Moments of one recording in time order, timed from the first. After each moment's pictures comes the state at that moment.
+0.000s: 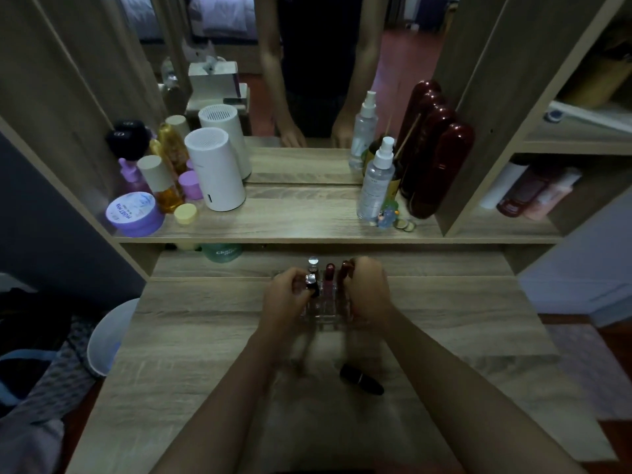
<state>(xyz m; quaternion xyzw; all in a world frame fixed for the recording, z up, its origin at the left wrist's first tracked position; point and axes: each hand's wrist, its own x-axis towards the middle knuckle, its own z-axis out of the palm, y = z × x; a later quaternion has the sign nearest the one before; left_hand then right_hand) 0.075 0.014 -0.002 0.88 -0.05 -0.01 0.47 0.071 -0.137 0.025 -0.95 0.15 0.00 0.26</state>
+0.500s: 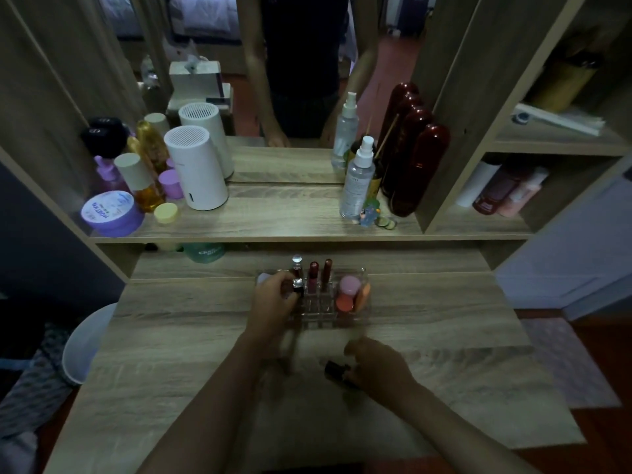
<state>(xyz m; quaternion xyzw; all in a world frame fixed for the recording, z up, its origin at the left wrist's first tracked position) 0.068 0.010 -0.011 0.91 -0.07 0.00 0.40 -0.050 -0.164 -0.001 -0.97 0.00 0.20 0.13</state>
